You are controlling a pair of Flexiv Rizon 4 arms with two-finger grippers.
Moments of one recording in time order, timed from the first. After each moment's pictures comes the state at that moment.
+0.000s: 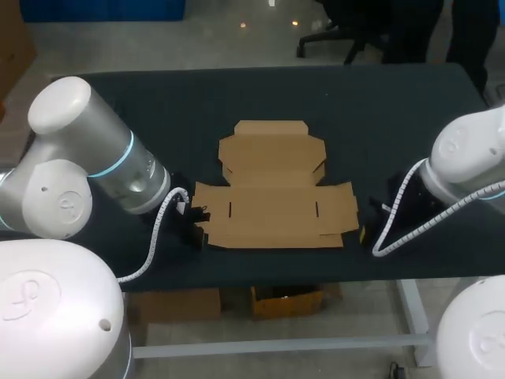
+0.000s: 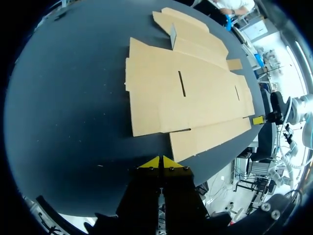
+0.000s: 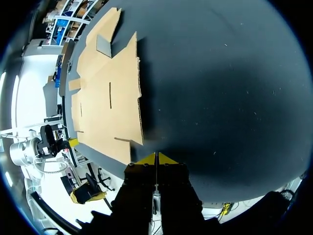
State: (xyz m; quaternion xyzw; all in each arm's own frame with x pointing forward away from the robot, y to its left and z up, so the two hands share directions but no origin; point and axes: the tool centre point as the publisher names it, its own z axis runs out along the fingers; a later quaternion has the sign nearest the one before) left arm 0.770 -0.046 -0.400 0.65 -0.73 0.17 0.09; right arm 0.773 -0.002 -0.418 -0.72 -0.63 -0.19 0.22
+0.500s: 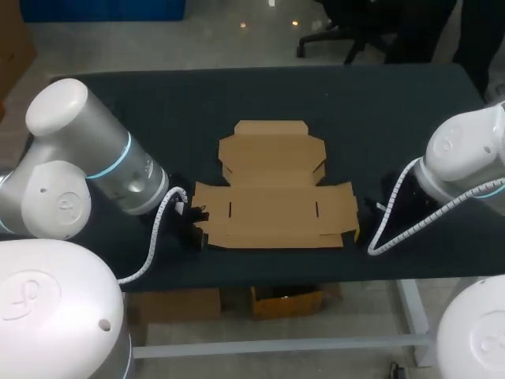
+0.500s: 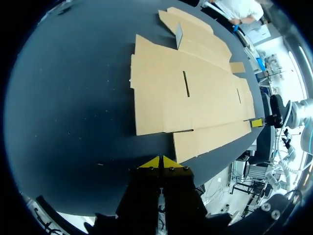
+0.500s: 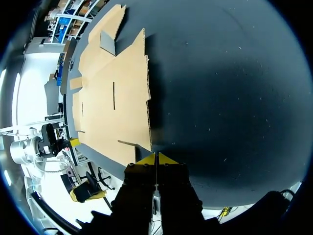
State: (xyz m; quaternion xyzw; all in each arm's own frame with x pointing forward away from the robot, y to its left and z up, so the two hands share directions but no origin) left arm 0.770 -0.045 -0.403 0.66 -0.72 0.17 0.10; right arm 0.778 0.008 -0.420 -0.71 -0.64 -0.19 0.22
